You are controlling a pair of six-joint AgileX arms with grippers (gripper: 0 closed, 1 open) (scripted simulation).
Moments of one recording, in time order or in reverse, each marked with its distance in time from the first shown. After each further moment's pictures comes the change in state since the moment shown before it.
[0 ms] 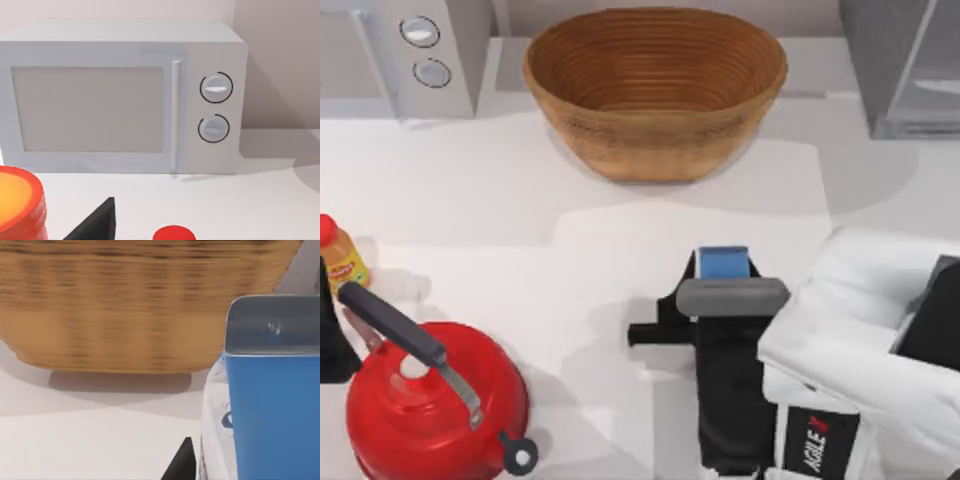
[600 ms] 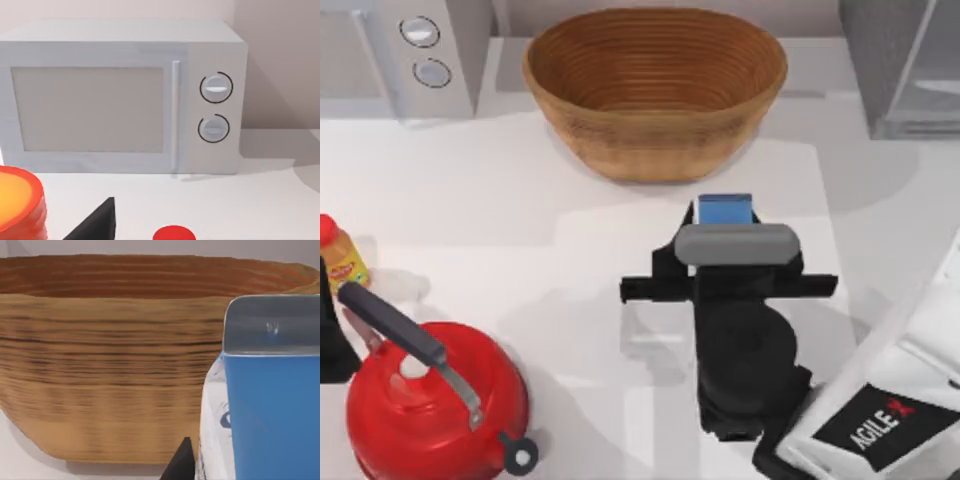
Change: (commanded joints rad) left arm 0.000 0.000 0.000 0.000 0.000 0.000; right arm 0.005 -0.285 -0.027 -0.247 -0.006 0.009
